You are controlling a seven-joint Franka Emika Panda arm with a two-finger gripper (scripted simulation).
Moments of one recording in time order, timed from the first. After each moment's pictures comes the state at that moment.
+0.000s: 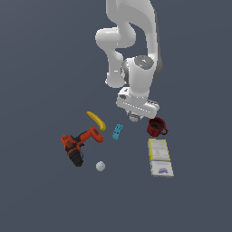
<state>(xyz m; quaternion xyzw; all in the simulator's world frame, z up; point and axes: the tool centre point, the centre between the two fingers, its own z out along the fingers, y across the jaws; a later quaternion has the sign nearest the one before) -0.088 0.098 0.121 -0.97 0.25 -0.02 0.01</state>
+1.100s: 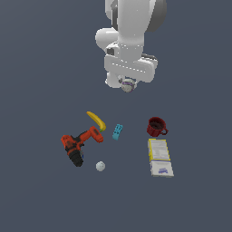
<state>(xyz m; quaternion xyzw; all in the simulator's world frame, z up) -0.126 0.049 0.298 -0.97 0.24 -0.01 0.00</state>
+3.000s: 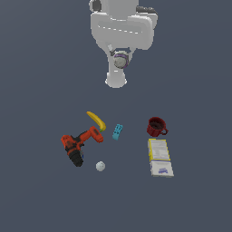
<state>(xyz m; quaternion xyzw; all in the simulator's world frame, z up) -0.126 0.015 0.415 -0.97 0.24 0.00 0.00</state>
